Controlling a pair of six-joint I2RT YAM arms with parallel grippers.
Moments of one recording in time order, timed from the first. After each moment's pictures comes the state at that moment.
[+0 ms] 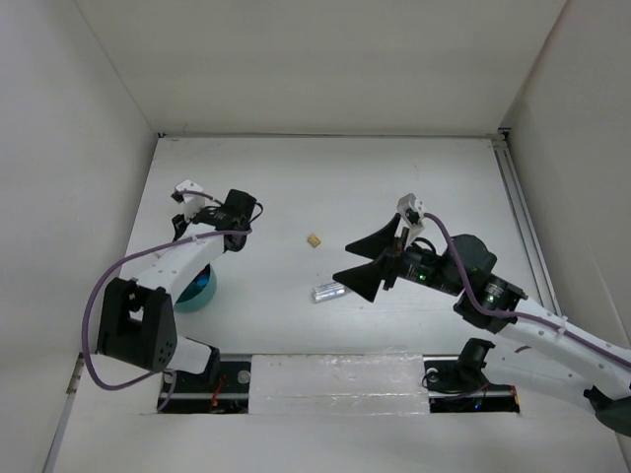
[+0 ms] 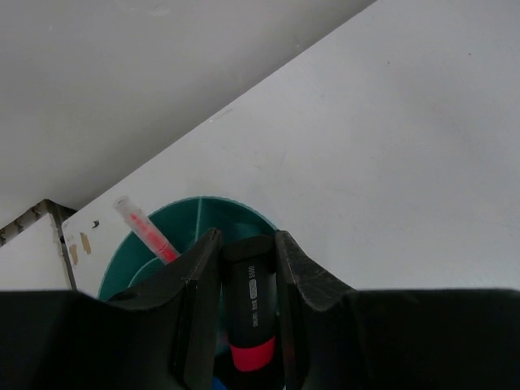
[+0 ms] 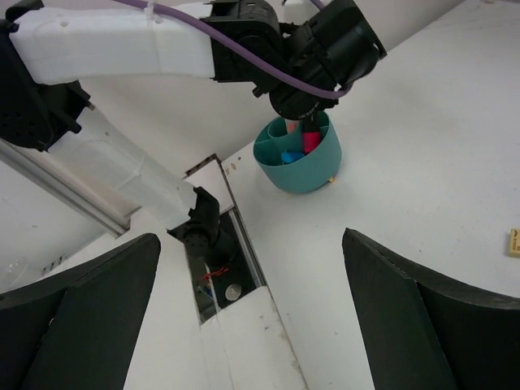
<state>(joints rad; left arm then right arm) -0.33 1.38 0.96 -0.82 -1.22 -0.95 0.94 0.81 0.77 0.12 -0.26 0.48</state>
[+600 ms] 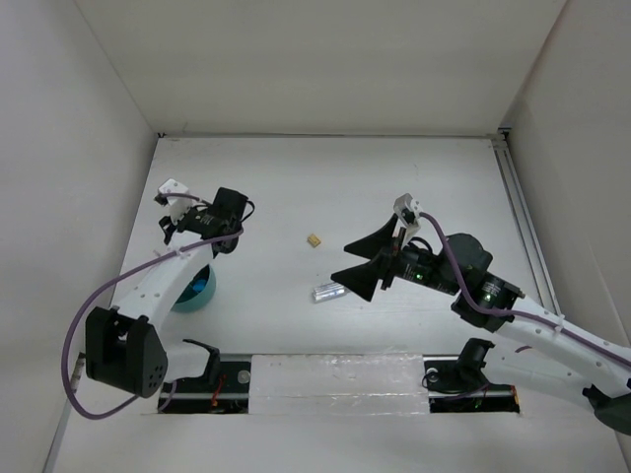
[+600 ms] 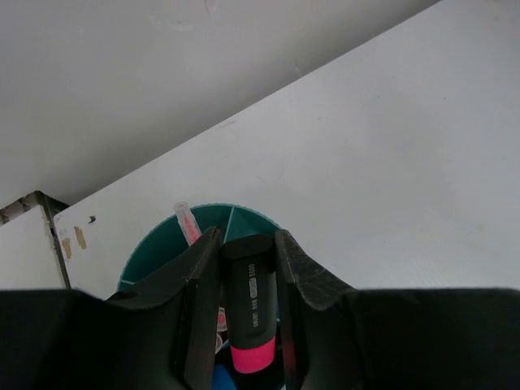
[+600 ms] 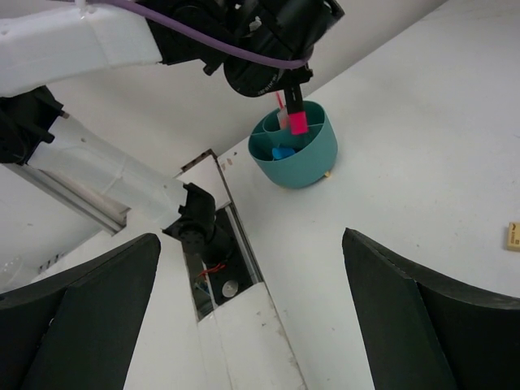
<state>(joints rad) -0.33 1.29 1.00 -0.95 -1.21 -1.06 0.94 0.83 0.77 0.11 -0.26 0.48</state>
